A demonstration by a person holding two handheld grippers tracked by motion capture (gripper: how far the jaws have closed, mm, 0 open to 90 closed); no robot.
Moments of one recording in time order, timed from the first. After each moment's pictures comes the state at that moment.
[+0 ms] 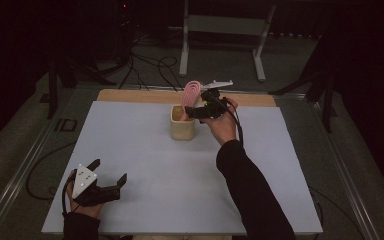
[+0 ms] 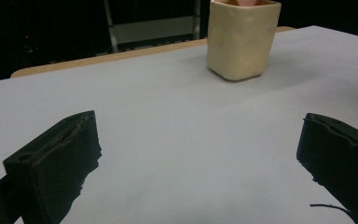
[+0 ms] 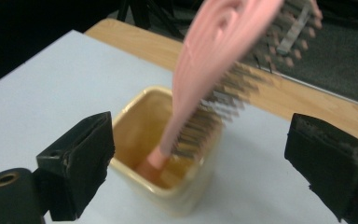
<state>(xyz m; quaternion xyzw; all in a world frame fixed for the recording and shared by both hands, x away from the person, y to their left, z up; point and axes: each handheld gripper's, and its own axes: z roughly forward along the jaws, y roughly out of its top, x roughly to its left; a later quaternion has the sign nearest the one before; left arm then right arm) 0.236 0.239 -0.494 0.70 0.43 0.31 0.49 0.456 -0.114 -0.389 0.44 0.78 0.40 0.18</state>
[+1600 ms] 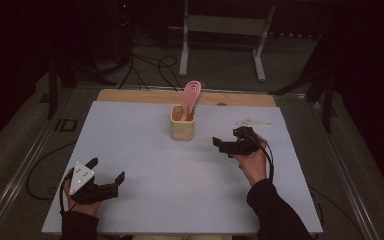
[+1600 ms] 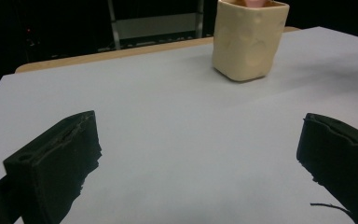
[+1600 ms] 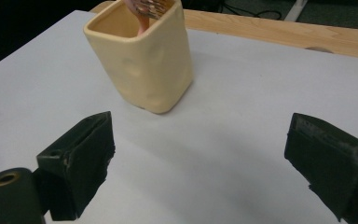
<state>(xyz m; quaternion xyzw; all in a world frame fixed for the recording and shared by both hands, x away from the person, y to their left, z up) 0.240 0.245 -0.489 0.69 0.44 0.30 0.48 0.369 -0.206 -0.442 0.47 0.75 0.45 0.16</state>
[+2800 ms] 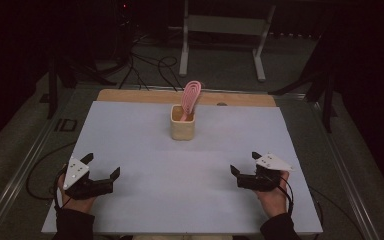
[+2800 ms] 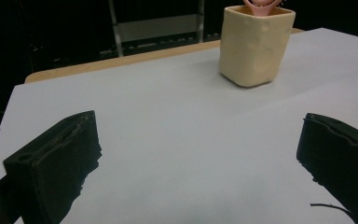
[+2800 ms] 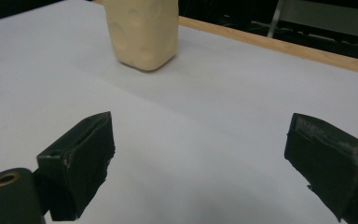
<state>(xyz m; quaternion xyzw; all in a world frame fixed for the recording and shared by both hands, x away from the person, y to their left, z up) 0.247 0.256 -0.478 0.70 0.43 0.31 0.48 0.278 -0.253 -0.473 0.41 0.74 0.46 0.26</state>
